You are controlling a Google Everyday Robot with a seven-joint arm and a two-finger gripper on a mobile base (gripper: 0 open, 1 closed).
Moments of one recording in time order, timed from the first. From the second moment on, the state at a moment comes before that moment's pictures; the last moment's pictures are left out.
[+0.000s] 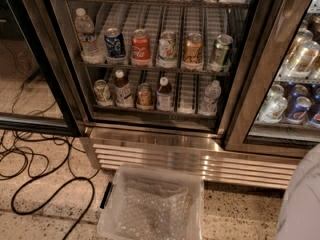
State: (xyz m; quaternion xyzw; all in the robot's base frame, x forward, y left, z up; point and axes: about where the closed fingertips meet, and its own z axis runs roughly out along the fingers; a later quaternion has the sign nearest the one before) arm 0.720 -0.154 1.106 0.00 0.90 0.18 0.41
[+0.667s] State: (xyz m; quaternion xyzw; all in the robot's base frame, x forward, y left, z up) arm 0.668 -0.123 1.057 0.02 0.91 0.28 0.29
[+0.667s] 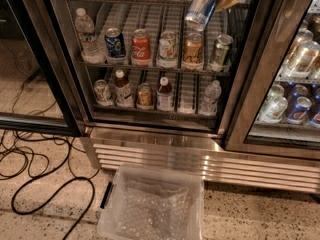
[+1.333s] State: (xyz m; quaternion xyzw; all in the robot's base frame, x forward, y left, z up) arm 0.602 -0.069 1.018 0.02 0.90 0.40 0.15
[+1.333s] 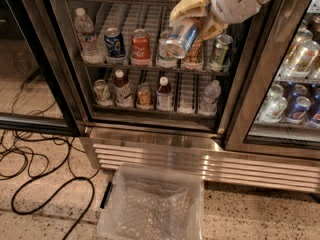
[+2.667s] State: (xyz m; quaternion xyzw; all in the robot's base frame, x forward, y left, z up) arm 0.496 0.031 0.941 -0.03 0.88 0.48 -0.03
